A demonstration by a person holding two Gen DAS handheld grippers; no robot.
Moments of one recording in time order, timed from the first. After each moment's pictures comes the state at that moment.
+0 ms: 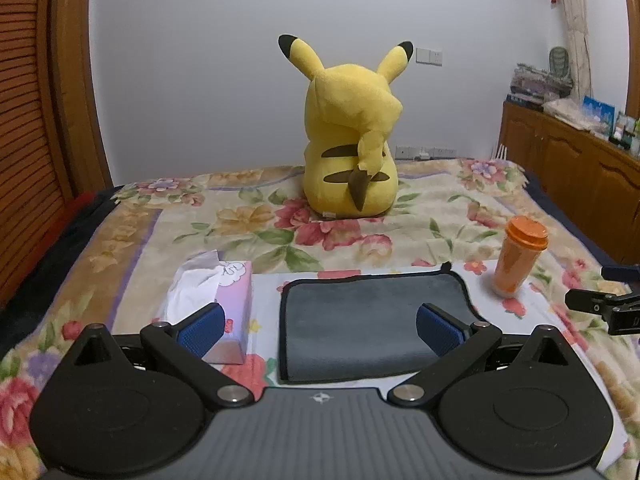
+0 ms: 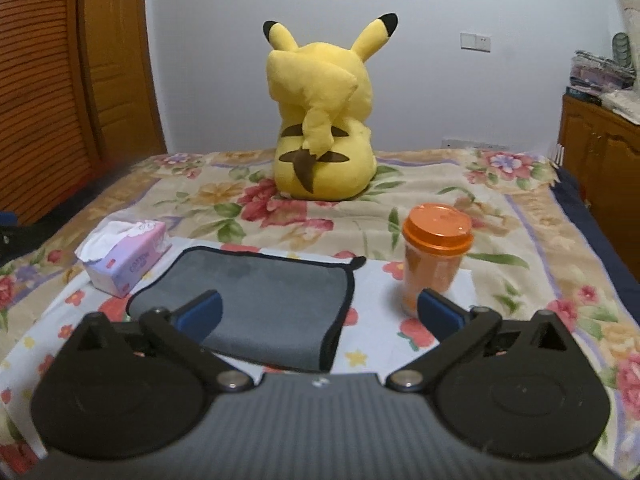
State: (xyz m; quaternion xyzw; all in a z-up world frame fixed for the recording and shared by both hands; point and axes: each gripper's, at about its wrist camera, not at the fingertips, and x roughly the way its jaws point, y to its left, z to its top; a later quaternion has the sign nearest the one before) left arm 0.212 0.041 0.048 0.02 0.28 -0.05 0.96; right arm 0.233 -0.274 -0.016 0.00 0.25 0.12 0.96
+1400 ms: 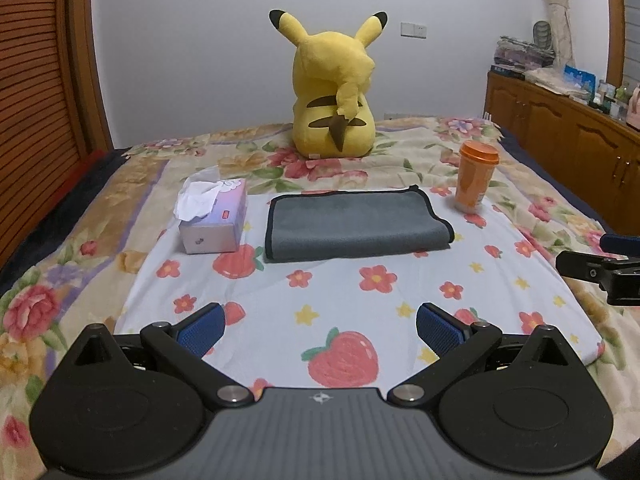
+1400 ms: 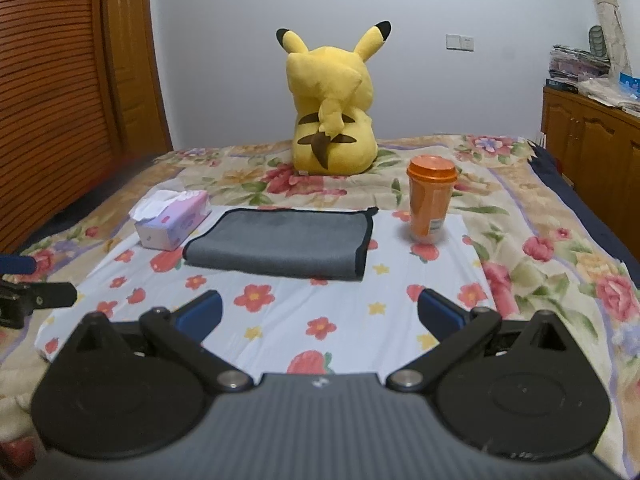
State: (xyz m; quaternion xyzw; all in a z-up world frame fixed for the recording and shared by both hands) left arm 0.066 0.025 0.003 0.03 0.31 -0.05 0.95; right arm 0.097 -0.257 -0.035 0.02 0.24 0.11 0.96
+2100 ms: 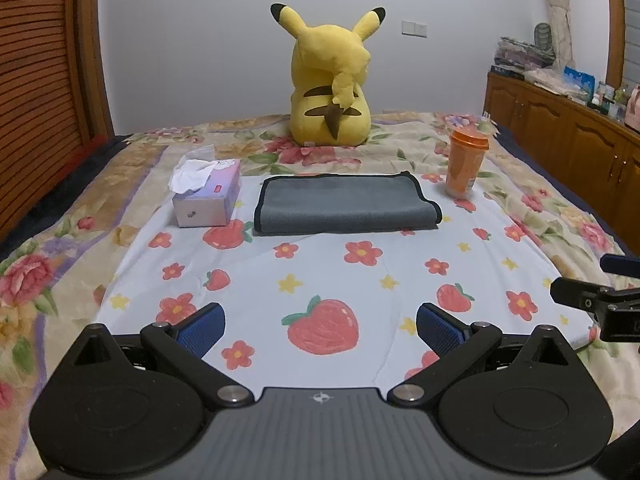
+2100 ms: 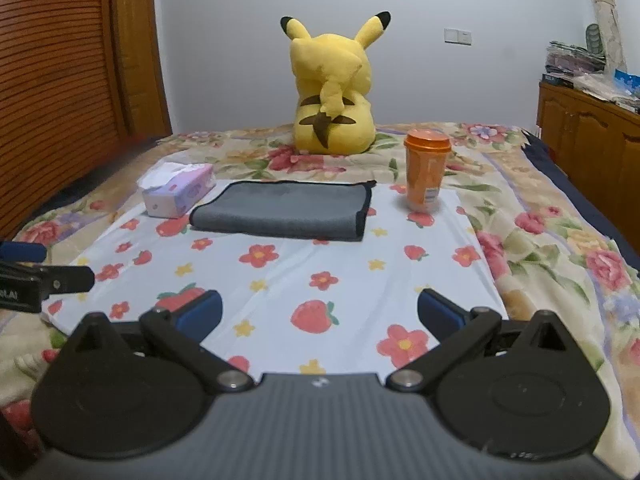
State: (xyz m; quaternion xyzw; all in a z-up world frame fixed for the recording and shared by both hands) left arm 0.037 0.013 -0.021 0.02 0.31 -0.05 0.95; right arm 0.058 -0.255 -0.061 0.01 0.25 0.10 0.96
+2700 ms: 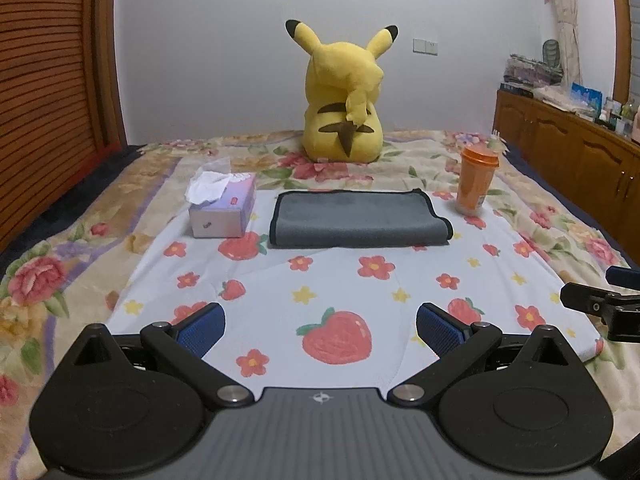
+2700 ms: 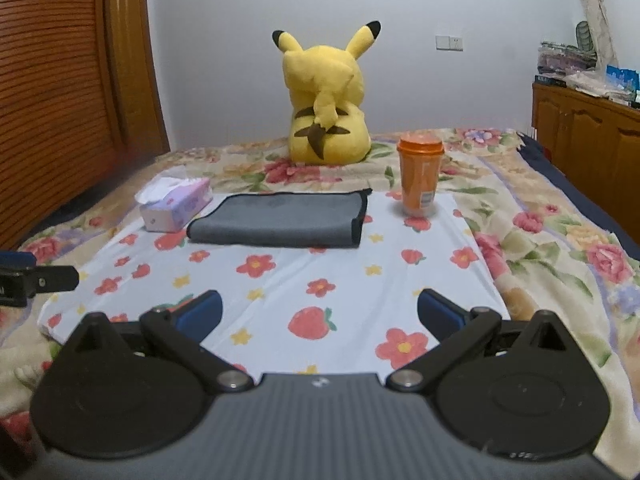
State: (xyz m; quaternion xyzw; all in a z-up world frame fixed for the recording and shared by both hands) left arm 0.029 0.022 -0.019 0.02 0.28 -0.03 0.96; right arm 0.054 -0.262 -0.068 0.03 0.23 0.10 0.97
